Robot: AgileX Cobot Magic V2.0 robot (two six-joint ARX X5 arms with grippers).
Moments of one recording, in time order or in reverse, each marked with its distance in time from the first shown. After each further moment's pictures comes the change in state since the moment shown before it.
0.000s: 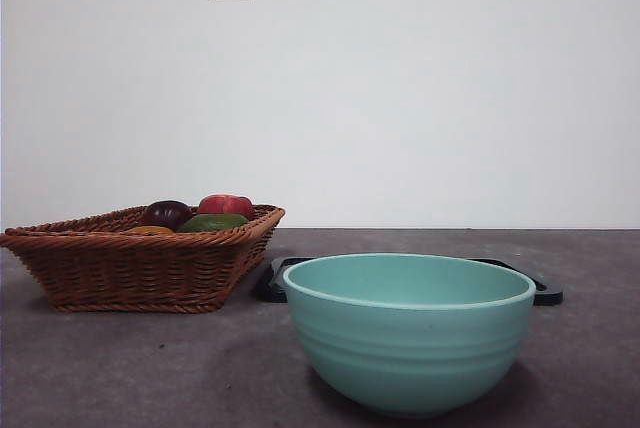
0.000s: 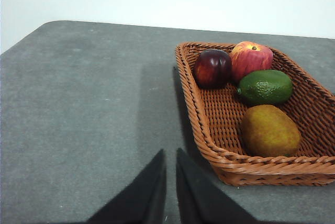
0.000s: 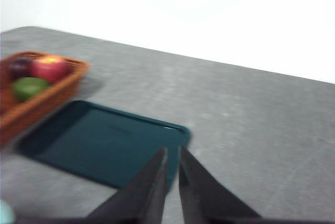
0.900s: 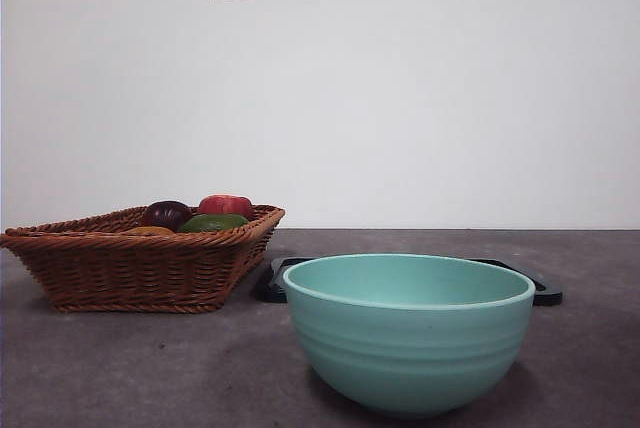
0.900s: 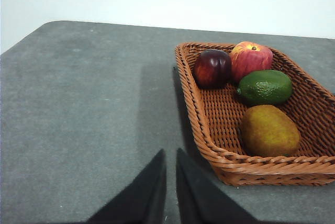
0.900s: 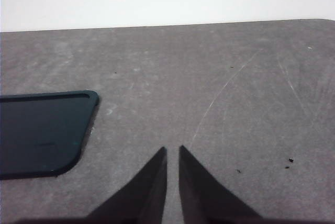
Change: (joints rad) left arm 0.000 0.000 0.000 0.000 0.000 0.000; right arm -0.189 -0.153 -0.324 0.136 0.153 0.137
